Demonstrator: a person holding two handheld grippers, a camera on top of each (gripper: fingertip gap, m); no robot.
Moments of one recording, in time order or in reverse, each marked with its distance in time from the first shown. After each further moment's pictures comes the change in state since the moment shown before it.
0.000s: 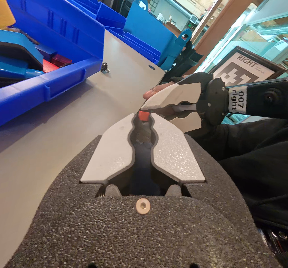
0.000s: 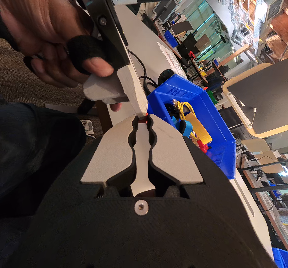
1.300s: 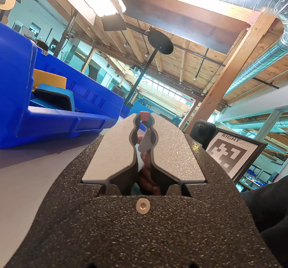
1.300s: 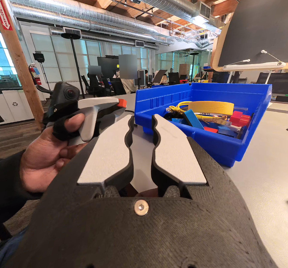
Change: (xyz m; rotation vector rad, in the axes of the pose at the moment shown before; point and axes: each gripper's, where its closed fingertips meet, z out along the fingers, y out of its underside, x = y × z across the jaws) left arm -0.023 -0.042 -0.009 0.647 0.020 -0.051; right arm 0.044 0.026 -0.003 0.443 0.135 0.790
